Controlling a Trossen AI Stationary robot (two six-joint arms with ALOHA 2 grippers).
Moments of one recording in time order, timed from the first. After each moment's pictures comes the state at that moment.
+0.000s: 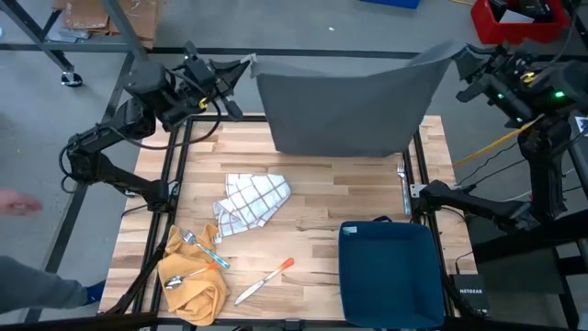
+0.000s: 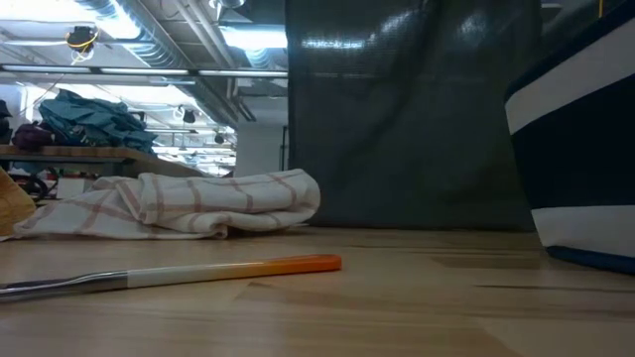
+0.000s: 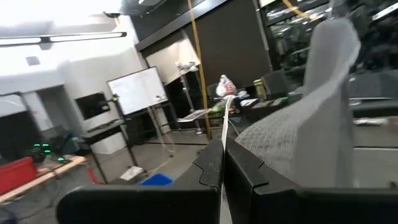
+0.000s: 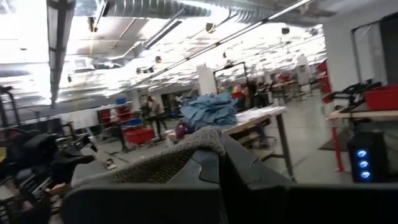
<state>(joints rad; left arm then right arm) 0.18 1.24 1.71 -0.25 -0.47 0.37 -0.95 0.89 1.69 -0.49 -0.26 0.30</state>
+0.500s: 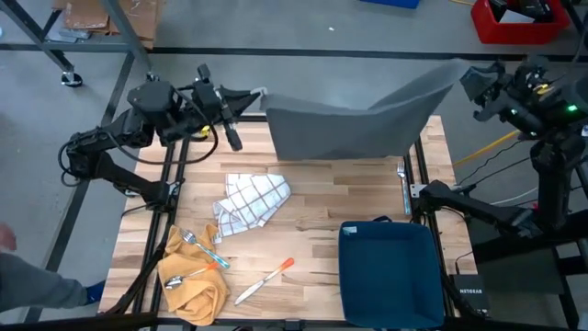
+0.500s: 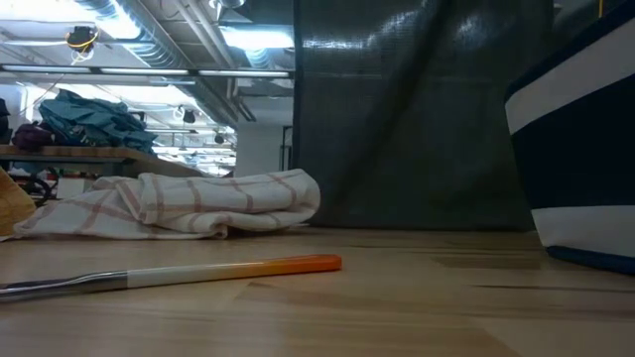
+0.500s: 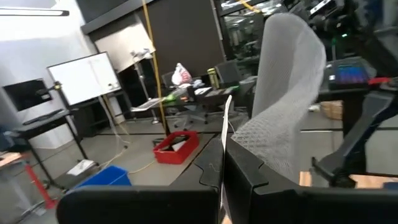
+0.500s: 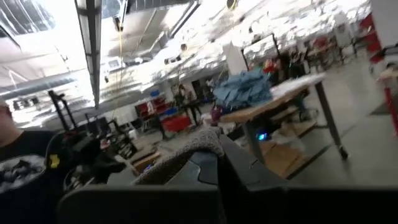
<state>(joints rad) 0.02 1.24 1.71 -0.37 -0.47 0.28 -0.95 0.81 1.69 -0.61 -0.39 0.47</state>
